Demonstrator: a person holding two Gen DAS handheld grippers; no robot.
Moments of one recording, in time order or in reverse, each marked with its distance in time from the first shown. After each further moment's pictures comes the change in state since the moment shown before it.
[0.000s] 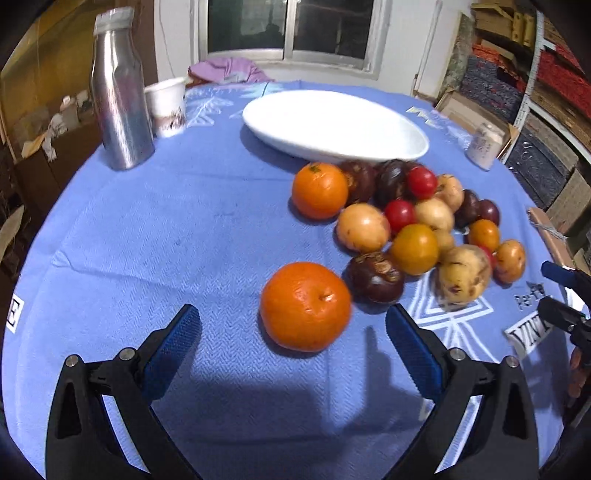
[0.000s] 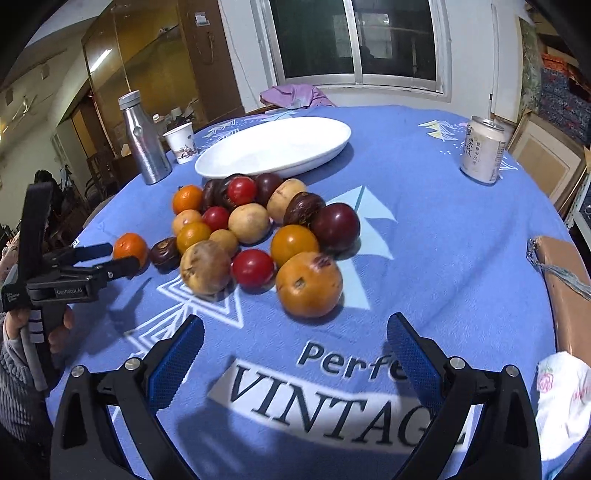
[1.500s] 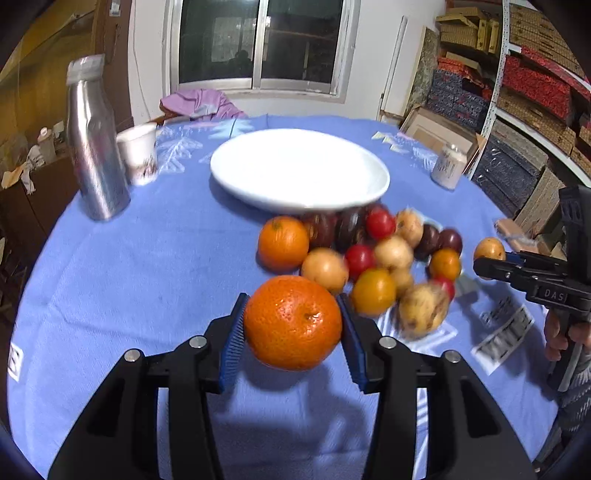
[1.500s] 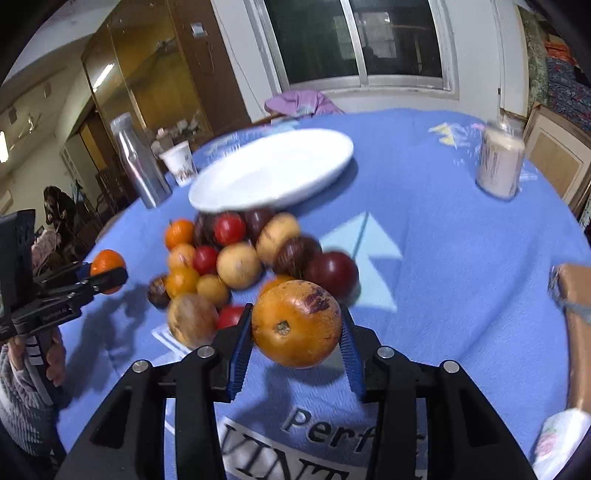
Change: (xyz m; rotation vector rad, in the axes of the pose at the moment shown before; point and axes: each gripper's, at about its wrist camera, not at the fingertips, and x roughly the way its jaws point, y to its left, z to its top) left arm -0.034 -0.013 0.031 0.094 -0.155 -0.106; right arm 0.014 -0.018 0.048 0.034 -0.032 0.083
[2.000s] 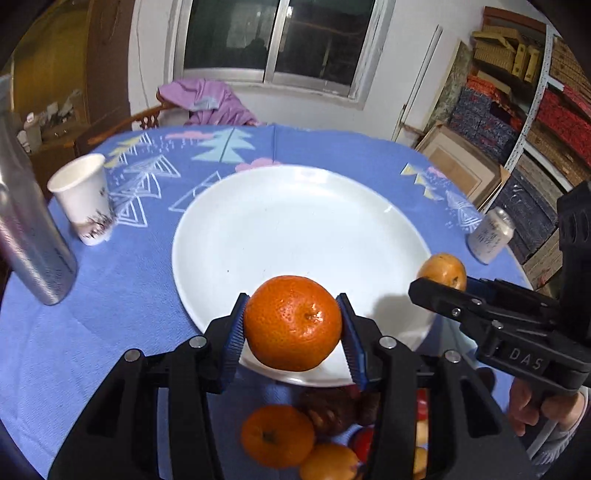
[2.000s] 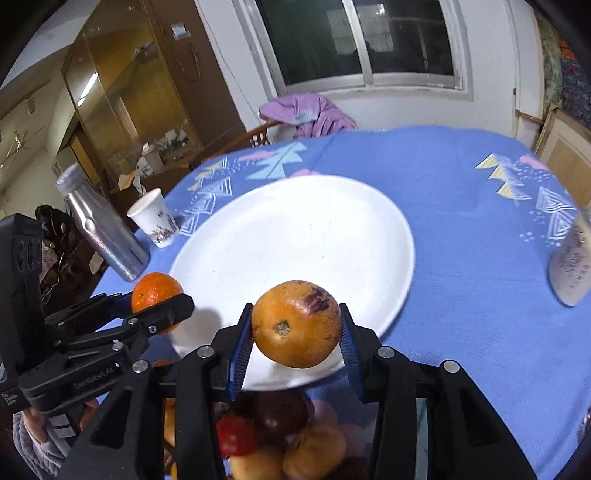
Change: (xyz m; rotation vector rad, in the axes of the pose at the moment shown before) left arm 0.121 0.019 0.120 -0.116 0.063 -0.017; right arm 0.122 0.010 0.130 0.044 0.044 -0.002
